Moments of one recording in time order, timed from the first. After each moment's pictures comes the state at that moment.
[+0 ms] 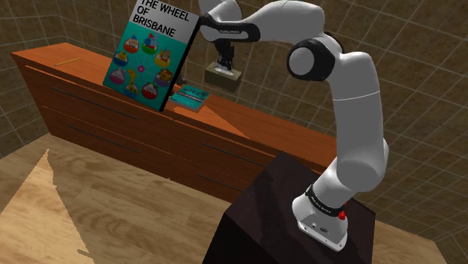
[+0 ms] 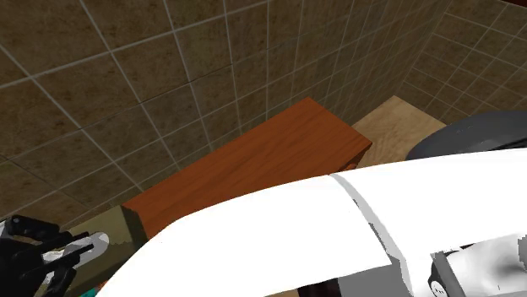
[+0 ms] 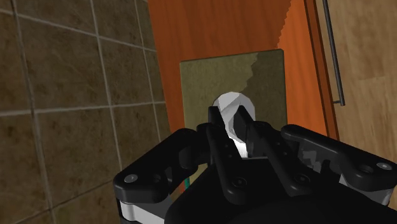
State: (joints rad) arm -0.07 0.69 -0.06 -1.07 -0.52 1.60 -0.23
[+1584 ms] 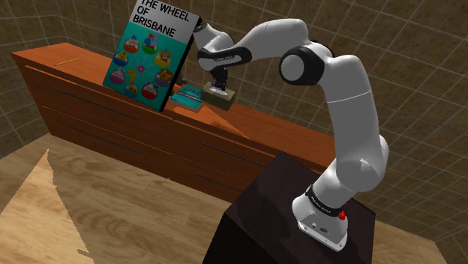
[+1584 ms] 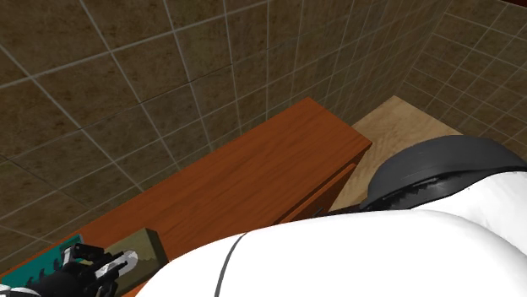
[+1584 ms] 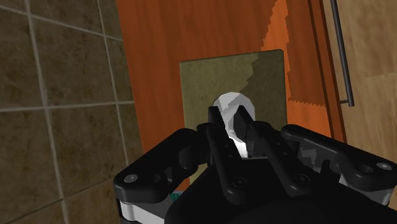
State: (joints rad) arm -0.07 0.78 -0.06 -1.22 -0.54 1.81 -0.11
